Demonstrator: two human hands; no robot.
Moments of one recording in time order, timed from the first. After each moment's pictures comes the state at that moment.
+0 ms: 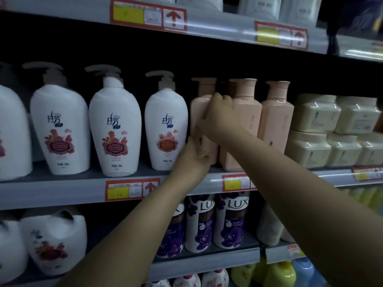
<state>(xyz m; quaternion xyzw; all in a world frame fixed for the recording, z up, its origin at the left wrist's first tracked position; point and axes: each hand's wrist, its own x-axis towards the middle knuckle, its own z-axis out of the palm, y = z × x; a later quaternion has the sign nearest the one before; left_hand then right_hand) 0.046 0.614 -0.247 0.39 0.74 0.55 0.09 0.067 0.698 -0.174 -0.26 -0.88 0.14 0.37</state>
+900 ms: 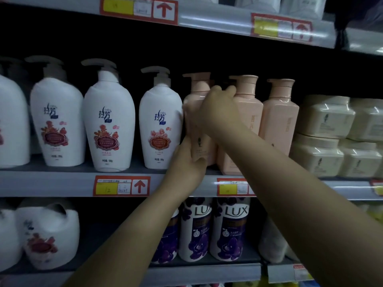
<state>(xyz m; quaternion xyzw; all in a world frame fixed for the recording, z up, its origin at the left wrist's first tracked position) 0.054 0.626 -0.266 0.38 0.71 0.60 0.00 0.076 0.701 -0.168 -0.22 -0.89 0.13 0.38</state>
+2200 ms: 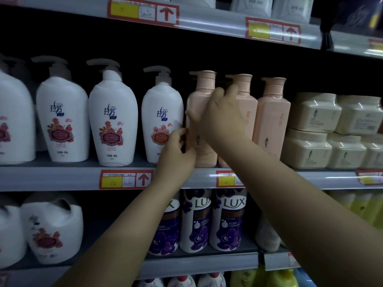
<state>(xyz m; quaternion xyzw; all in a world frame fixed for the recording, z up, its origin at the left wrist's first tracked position) 0.048 0.610 -0.270 0.36 0.67 0.66 -0.01 0.087 0.697 -0.193 -0.24 -0.86 0.02 0.46</state>
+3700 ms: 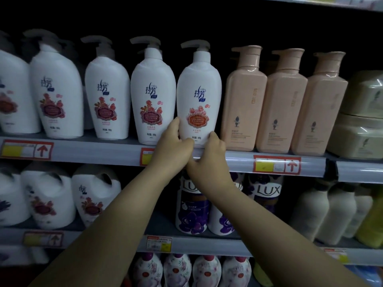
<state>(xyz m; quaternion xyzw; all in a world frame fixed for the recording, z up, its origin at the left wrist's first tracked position) 0.015 0.544 -0.286 0.32 0.71 0.63 -0.01 0.075 0.616 -0.307 -0.12 -0.84 0.40 0.35</state>
